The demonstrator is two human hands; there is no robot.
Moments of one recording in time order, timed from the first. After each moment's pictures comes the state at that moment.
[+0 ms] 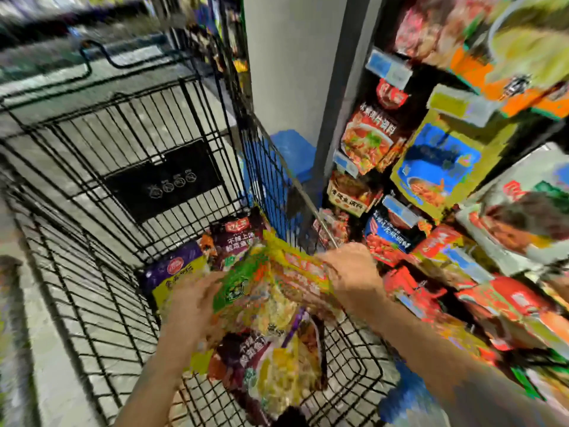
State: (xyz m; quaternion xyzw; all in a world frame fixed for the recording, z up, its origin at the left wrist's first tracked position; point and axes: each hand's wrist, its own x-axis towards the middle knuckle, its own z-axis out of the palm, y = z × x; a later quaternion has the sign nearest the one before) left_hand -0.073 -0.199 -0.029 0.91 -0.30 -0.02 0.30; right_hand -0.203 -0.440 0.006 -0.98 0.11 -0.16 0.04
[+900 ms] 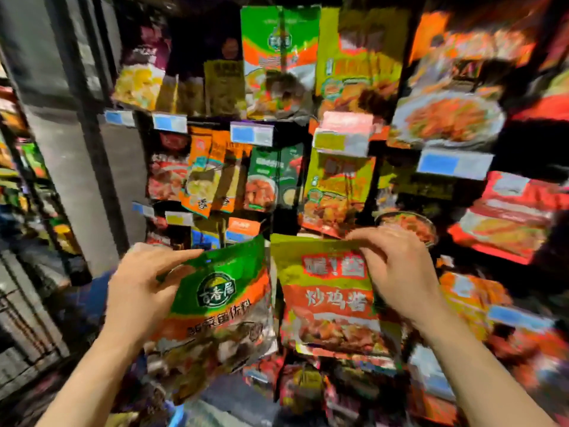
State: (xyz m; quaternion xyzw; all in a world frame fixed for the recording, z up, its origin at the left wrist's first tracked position) left_hand -0.343 -0.385 0.218 0.63 -0.61 0.18 0.44; right_hand -0.657 -0.514 0.258 -0.84 0.33 -0.42 -0.04
